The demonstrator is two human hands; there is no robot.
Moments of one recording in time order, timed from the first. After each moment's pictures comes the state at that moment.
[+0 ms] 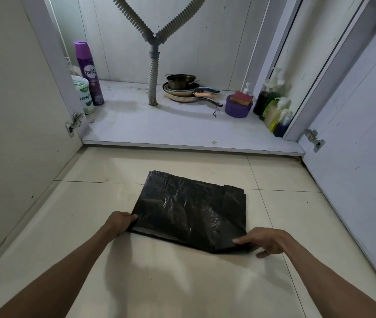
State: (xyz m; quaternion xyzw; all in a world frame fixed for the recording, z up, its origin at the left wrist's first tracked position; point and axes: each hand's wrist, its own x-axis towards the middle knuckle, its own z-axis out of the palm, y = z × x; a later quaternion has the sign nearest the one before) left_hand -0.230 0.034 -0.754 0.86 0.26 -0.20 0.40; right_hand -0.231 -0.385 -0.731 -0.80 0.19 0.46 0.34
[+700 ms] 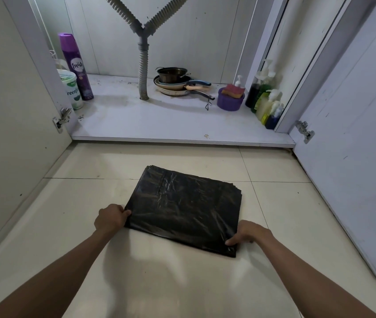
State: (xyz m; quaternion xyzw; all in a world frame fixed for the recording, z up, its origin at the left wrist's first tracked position) left_hand -0.229 0.031 -0.770 0.94 0.21 -0.12 0.22; right_hand -0.238 -0.359 -0.737 -0.91 0.12 0.39 0.08
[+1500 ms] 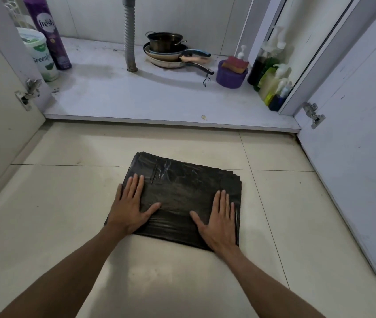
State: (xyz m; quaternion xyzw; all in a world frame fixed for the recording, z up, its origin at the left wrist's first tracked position) left_hand -0.207 -0.027 -0.821 0.99 -0.06 0.00 0.10; right_hand -0.248 -0.296 -0.814 -0.99 0.05 0.02 0.13
